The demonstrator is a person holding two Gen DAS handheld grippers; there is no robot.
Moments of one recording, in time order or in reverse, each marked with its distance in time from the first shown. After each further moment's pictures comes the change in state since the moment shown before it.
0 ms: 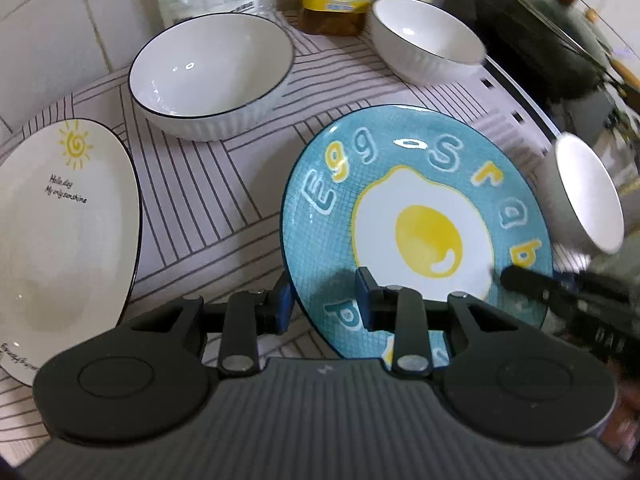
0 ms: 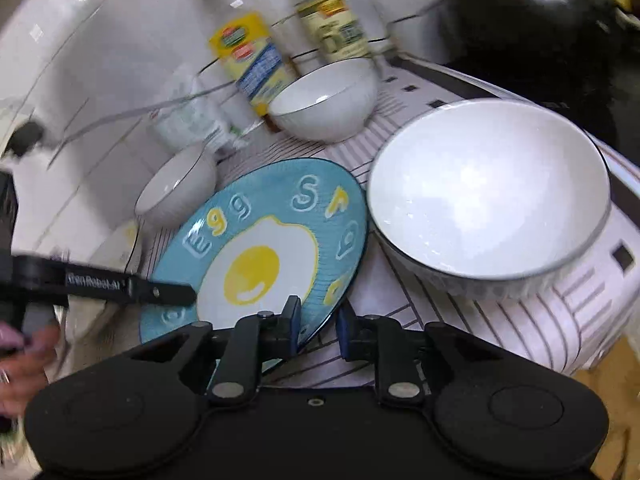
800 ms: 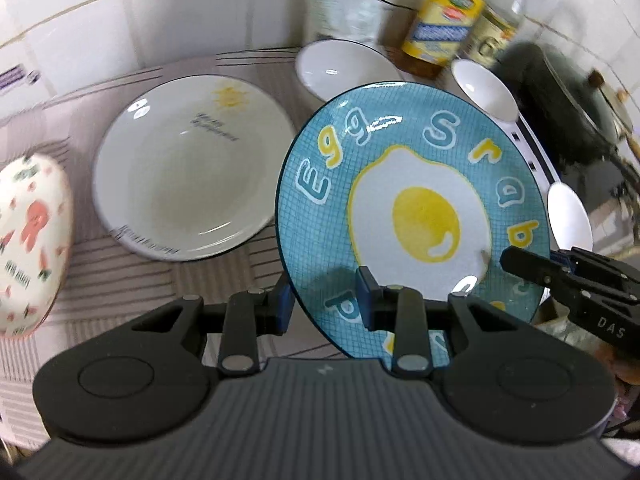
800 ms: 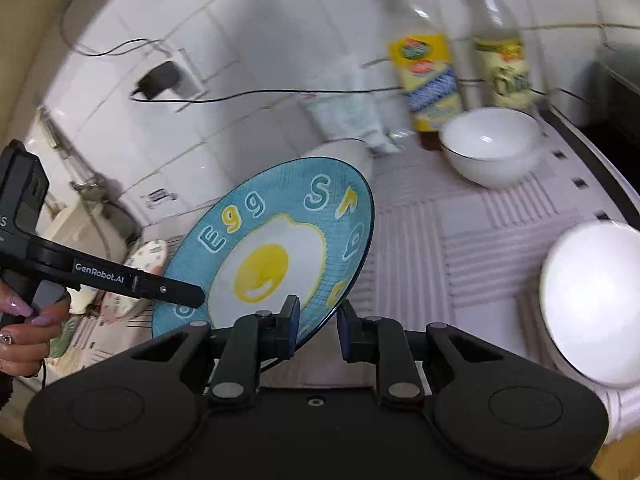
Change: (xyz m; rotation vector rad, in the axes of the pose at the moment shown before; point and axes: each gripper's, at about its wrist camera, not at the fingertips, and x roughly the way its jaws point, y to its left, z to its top) left arm -0.110 0.067 -0.043 -0.279 -0.038 0.043; right arm -0.031 0.075 0.030 -0.253 0.066 0.261
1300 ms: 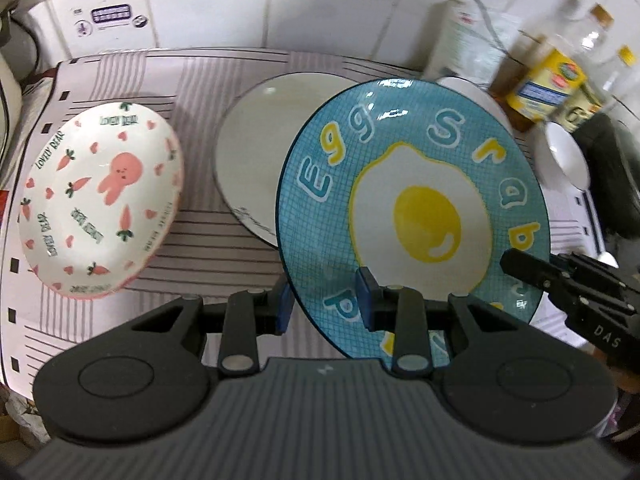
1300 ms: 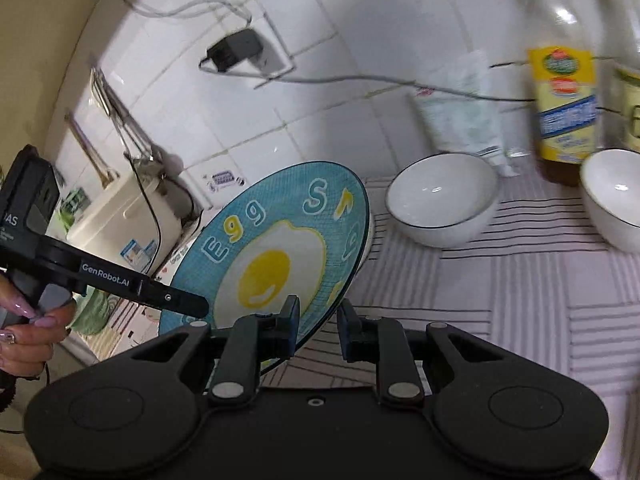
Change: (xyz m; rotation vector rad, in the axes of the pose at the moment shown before) left arm -0.010 0.087 0.003 -0.222 -0.016 0.102; right arm 0.076 0.043 0.039 -0.129 0.081 0.175
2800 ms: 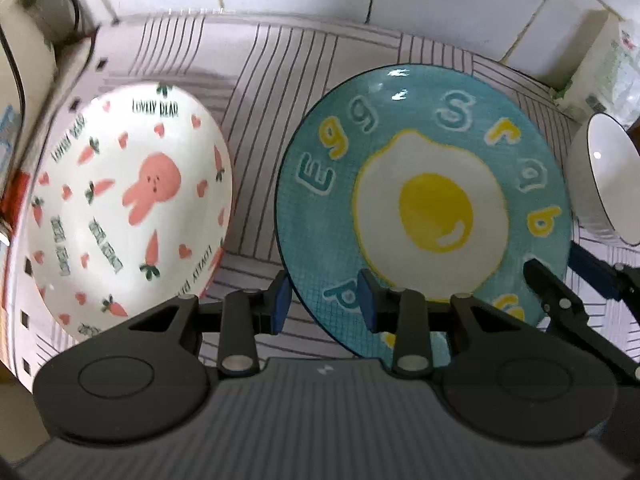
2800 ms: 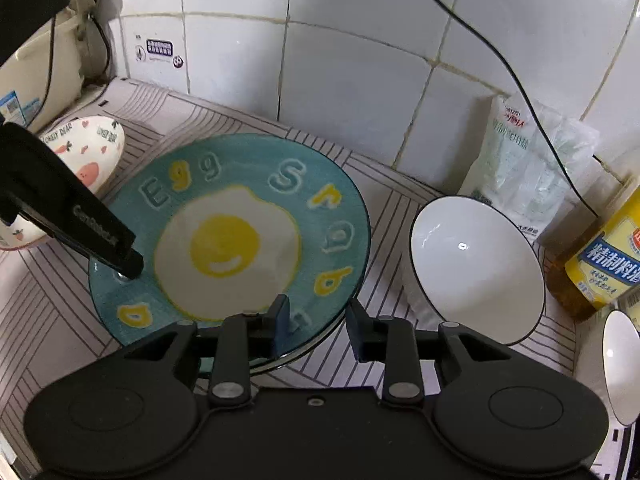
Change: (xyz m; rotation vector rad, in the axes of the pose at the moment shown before) left arm 0.086 0.028 0.054 -0.151 0.085 0.229; right arm 0.131 0.056 0.038 -0.402 0.275 -0.417
